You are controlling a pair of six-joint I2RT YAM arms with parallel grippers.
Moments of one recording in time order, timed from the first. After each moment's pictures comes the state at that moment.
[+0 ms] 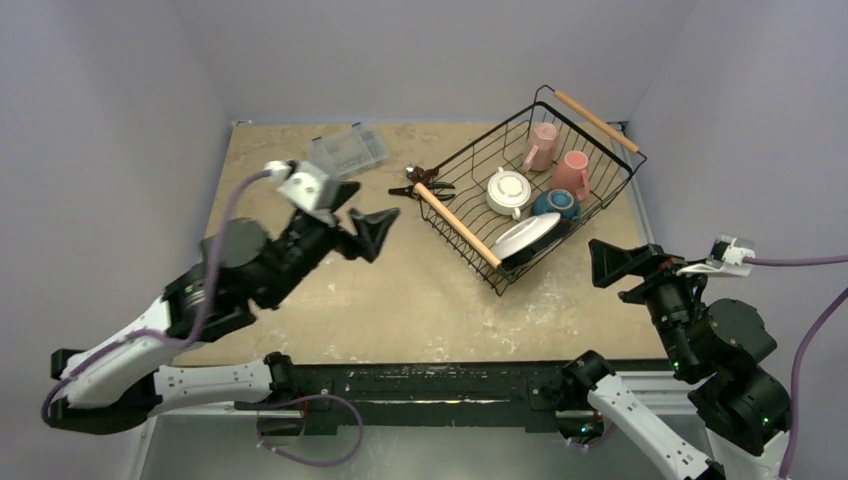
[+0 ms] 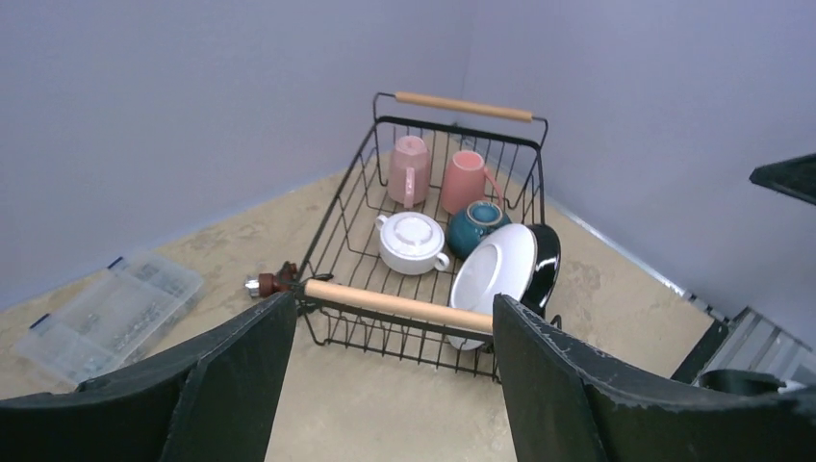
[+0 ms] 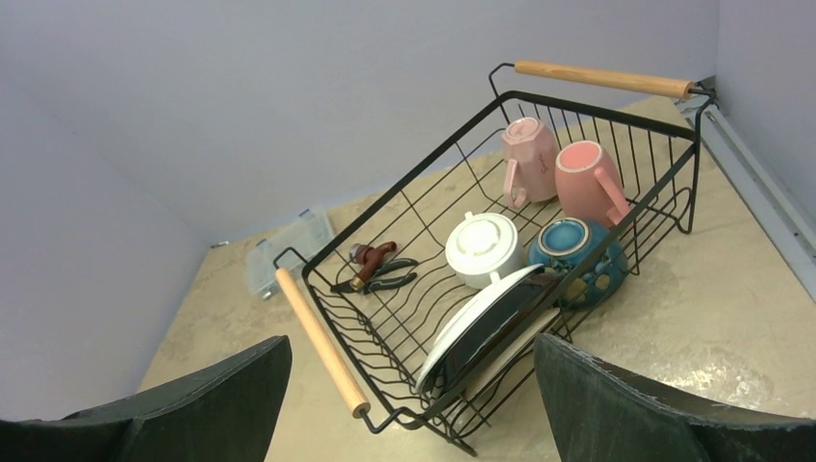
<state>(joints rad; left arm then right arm) -1.17 0.98 1.39 -0.40 -0.48 -0.04 0.55 0.39 1.20 -0.88 0.45 0.50</state>
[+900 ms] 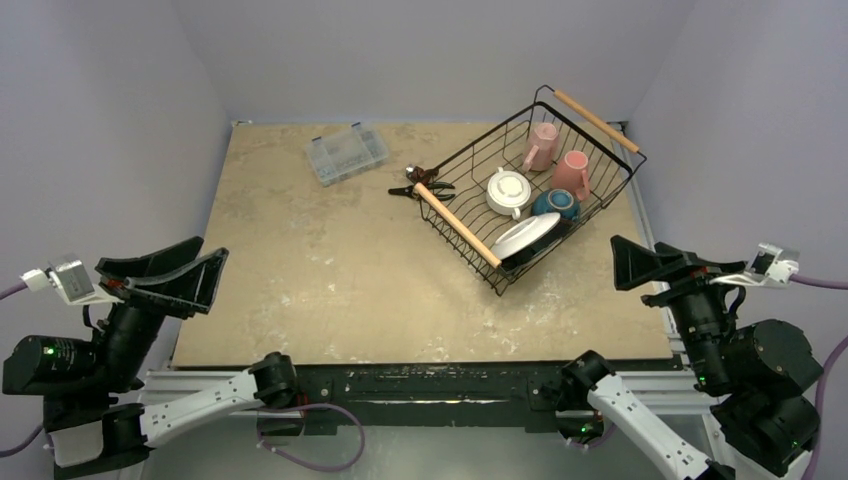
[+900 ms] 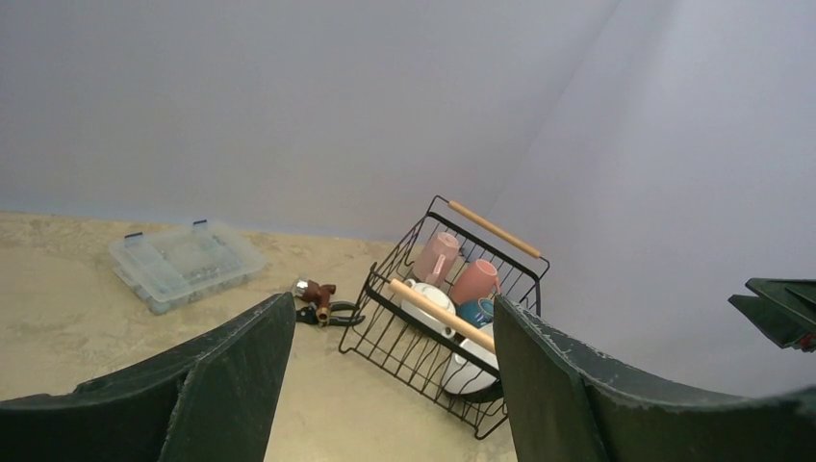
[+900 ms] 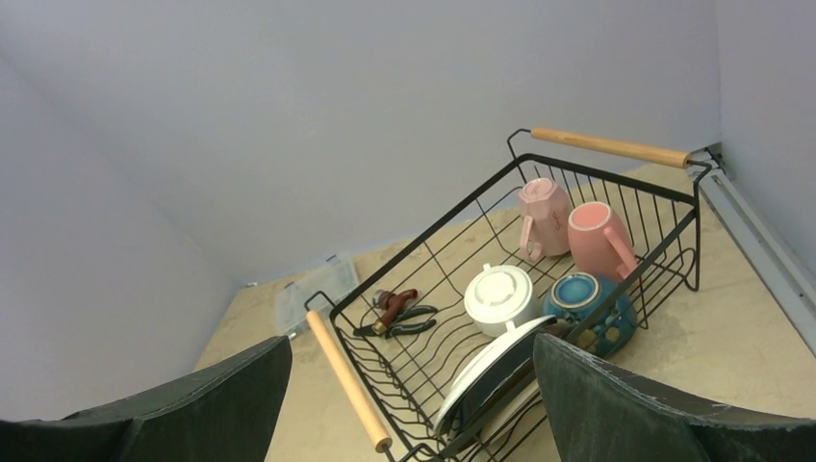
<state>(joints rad) -1.17 0.10 1.12 -0.59 -0.73 -0.20 0.55 0.39 1.31 -0.85 0.44 0.44</state>
